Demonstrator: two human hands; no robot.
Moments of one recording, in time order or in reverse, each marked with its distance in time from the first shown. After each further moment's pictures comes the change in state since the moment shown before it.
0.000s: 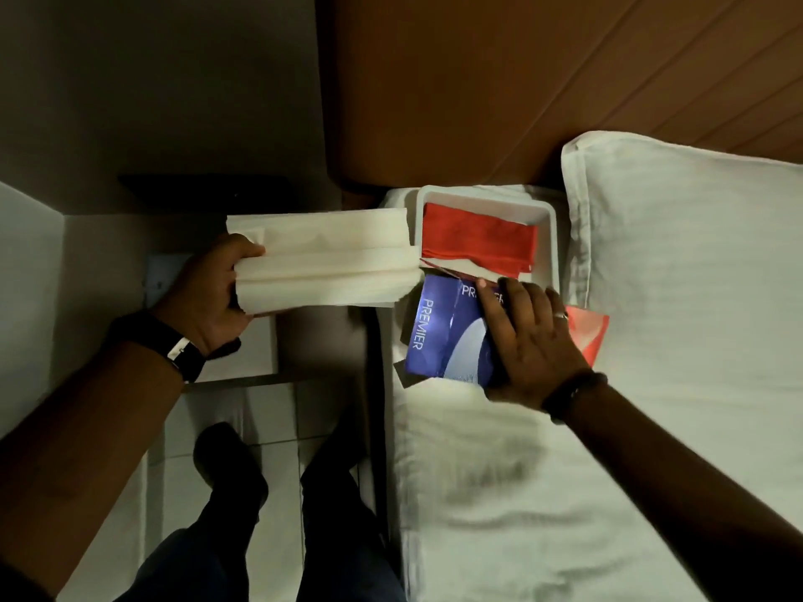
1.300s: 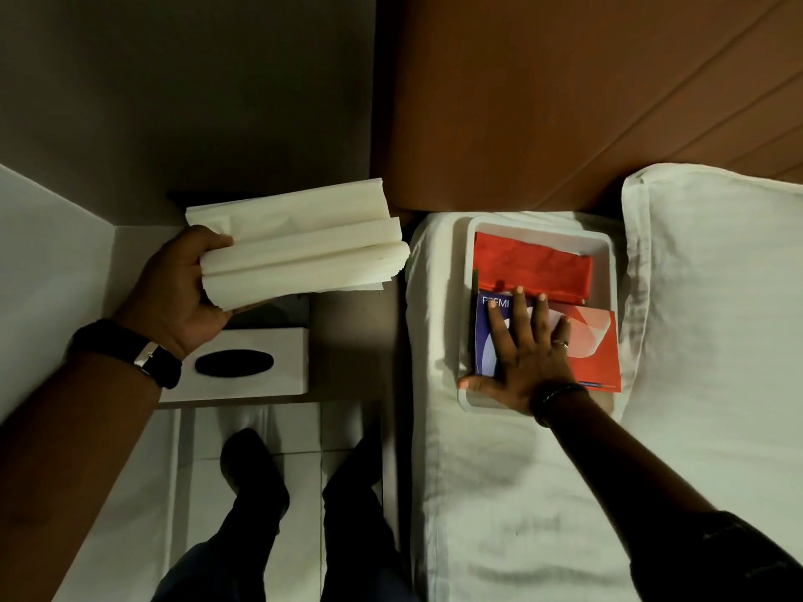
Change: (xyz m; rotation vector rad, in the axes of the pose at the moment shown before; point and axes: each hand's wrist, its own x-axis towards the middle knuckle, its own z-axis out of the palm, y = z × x) left_hand 0.012 0.053 -0.042 -0.063 0.114 0.107; right_hand 0.071 -0.016 0.060 0.152 -0.299 0.146
